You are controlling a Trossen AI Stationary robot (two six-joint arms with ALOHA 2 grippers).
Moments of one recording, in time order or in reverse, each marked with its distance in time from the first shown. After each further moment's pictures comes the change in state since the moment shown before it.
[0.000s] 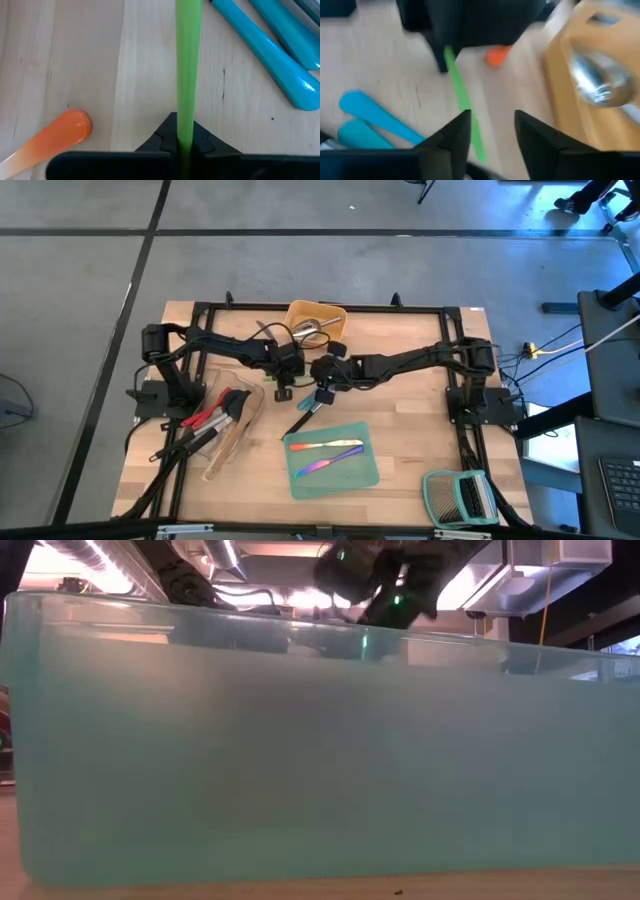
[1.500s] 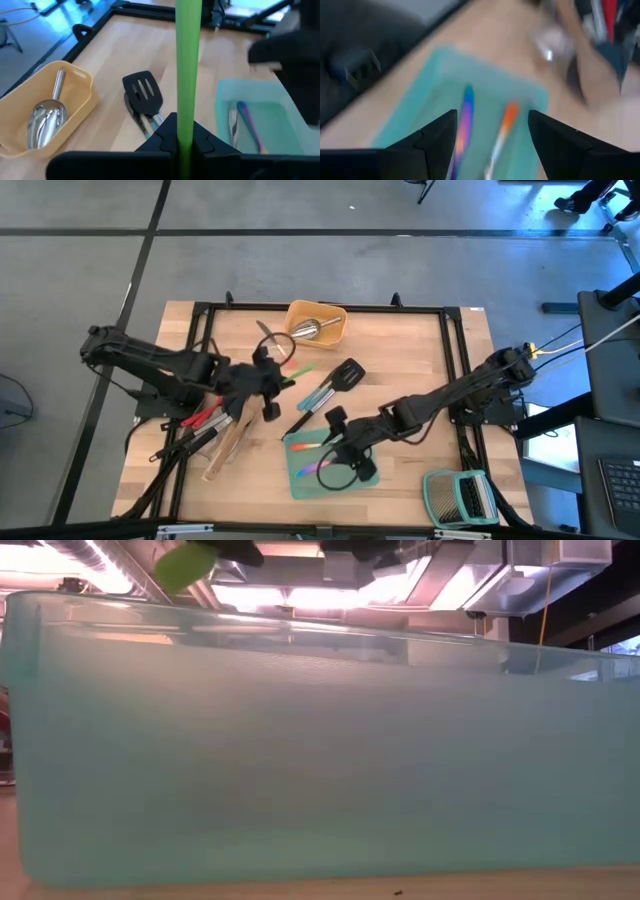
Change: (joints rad) left arm -0.504 -0.546 0.177 -0.150 -0.551 -0.452; right arm 0.439 -0.215 0.002 -0.071 -0.332 -0.218
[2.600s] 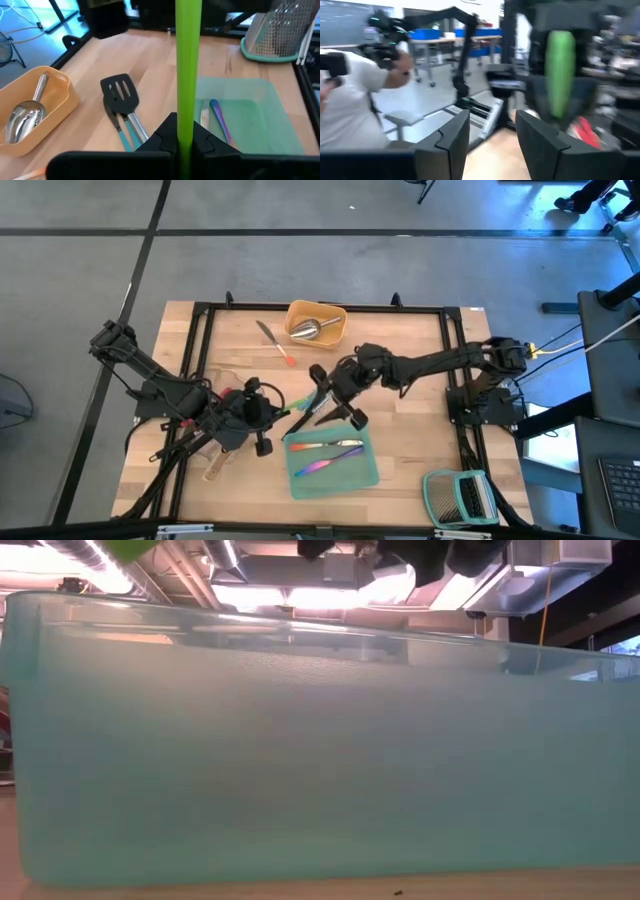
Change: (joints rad) left arm -0.327 0.078 -0.001 0.025 -0.298 -0.171; right arm -0.387 0.001 -0.175 0.928 -0.751 0.282
